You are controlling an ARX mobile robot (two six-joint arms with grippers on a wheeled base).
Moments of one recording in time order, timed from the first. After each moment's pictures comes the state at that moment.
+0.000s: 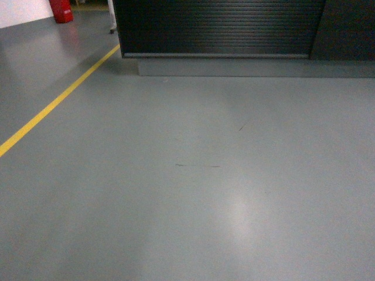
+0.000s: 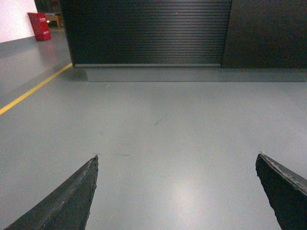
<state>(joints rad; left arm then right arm) 0.00 0.01 0.01 0.00 0.00 0.00 0.00 0.00 0.01 0.00 0.00 0.00</state>
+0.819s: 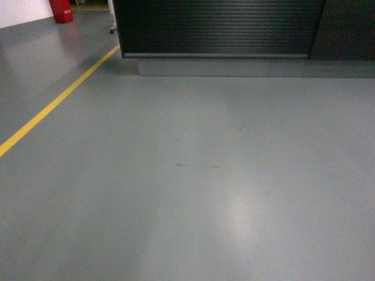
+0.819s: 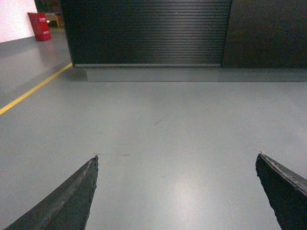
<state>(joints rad) 0.00 0.01 0.01 0.00 0.00 0.00 0.00 0.00 0.01 0.00 0.00 0.00</state>
